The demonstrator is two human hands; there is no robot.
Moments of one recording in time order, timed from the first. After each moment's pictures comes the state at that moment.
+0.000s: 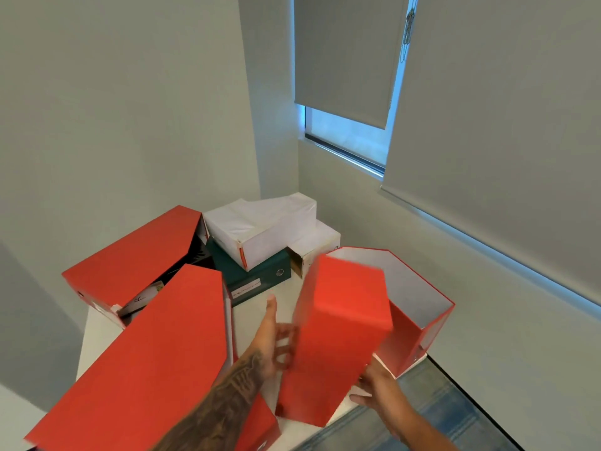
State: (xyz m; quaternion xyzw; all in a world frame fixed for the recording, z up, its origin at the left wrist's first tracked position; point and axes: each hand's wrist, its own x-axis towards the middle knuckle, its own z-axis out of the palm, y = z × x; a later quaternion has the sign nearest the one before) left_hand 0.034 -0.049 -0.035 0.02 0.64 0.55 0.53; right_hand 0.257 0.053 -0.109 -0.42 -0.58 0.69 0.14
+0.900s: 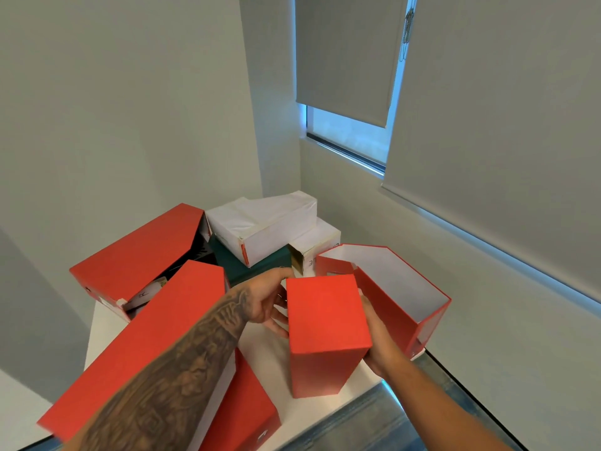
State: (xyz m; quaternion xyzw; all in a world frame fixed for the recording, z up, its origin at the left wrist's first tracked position) left_hand 0.002 -0.030 0.067 0.16 0.69 0.37 0.60; right_hand 0.215 0.062 -0.006 -0.28 -0.55 0.75 0.24
